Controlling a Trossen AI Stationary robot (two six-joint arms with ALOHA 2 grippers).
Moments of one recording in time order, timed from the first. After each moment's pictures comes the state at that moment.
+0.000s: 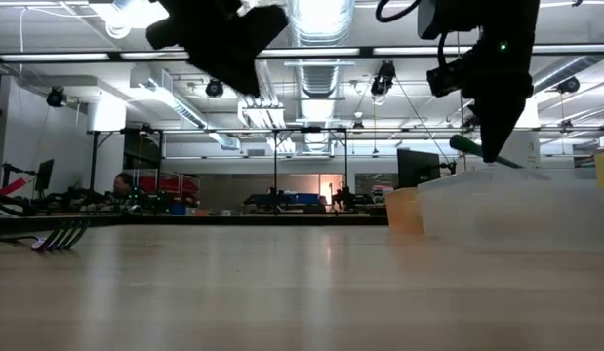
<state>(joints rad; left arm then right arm) -0.36 1.77 1.38 -0.96 -1.02 -0.98 0.03 1.38 1.00 -1.10 0.23 0.59</state>
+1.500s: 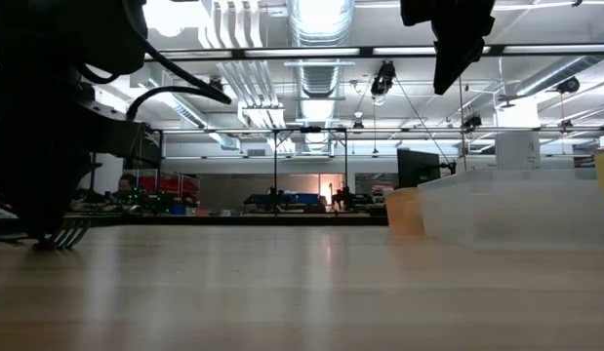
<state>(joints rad) -0.42 1.62 0.85 -0.91 -0.15 -0.32 0.03 1.38 1.32 -1.16 0.18 0.40</state>
